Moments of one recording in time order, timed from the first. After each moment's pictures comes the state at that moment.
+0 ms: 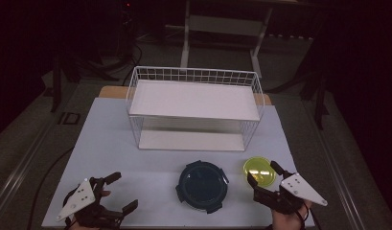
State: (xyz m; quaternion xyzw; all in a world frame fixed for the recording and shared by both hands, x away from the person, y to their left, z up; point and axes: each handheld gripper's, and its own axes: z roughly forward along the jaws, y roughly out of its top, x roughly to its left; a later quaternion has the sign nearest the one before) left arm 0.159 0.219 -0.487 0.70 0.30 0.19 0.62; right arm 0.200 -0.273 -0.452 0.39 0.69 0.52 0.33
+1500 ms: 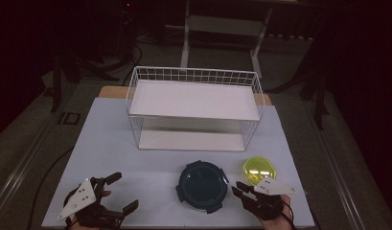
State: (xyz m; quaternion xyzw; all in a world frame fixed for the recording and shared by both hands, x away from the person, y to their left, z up) left arm 0.159 0.219 -0.487 0.70 0.30 0.19 0.61; right arm 0.201 -0.240 -0.474 0.35 0.81 0.44 0.16
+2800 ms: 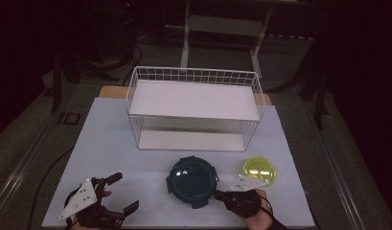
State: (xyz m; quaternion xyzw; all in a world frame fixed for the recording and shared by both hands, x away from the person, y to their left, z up) left arm 0.159 0.217 -0.487 0.71 0.30 0.19 0.61; right arm 0.215 -0.196 -0.490 0.30 0.85 0.42 0.07
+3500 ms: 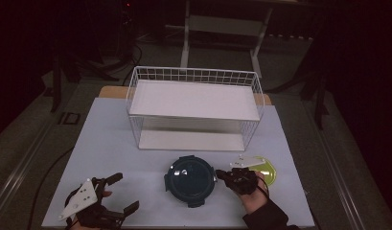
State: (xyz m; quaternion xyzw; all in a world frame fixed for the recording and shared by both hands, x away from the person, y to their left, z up) left arm 0.159 0.217 -0.488 0.71 0.30 0.18 0.61; right arm 0.270 -0.195 -0.493 0.36 0.83 0.41 0.10
